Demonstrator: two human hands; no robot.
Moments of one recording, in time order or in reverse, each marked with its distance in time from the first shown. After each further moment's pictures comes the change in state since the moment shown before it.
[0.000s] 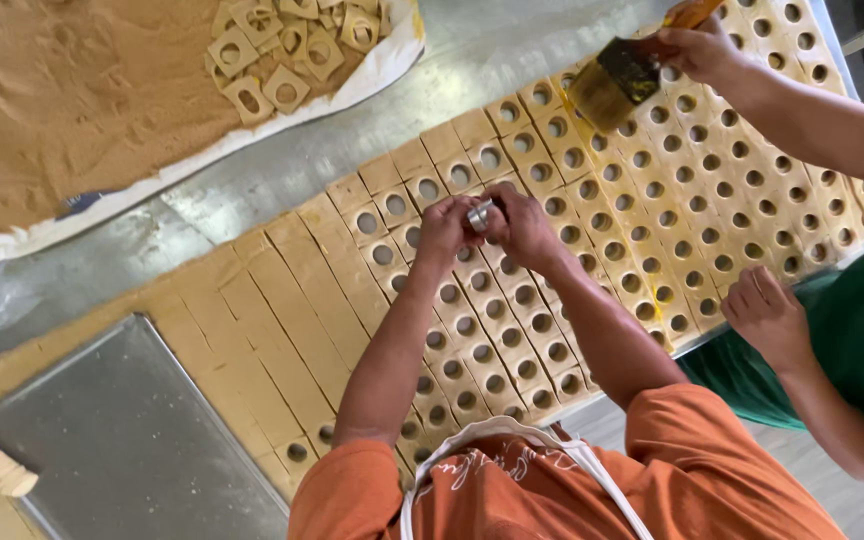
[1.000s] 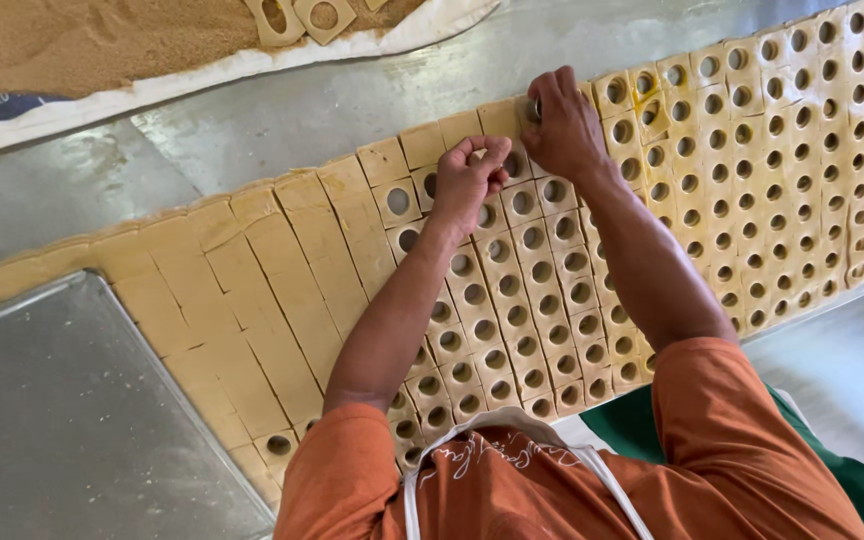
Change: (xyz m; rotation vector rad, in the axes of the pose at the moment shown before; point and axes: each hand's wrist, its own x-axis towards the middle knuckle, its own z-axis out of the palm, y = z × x) left_hand 0.049 0.032 -0.035 -0.281 0.128 0.051; right_hand 0.140 0.058 0.025 -0.523 -0.187 0.057
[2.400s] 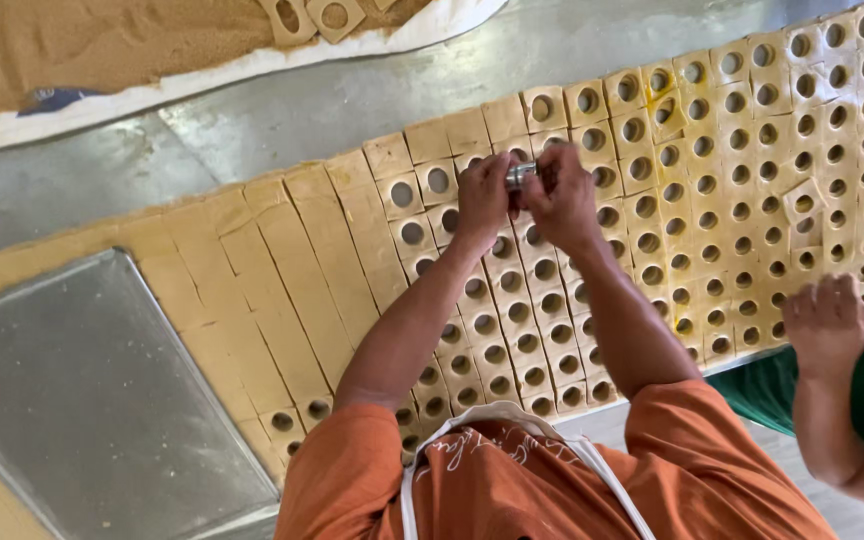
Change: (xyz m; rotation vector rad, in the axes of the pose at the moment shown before) left_hand -0.030 -0.026 0.026 0.269 0.075 0.150; right_hand -0.084 -0.029 0.010 0.506 0.033 0.266
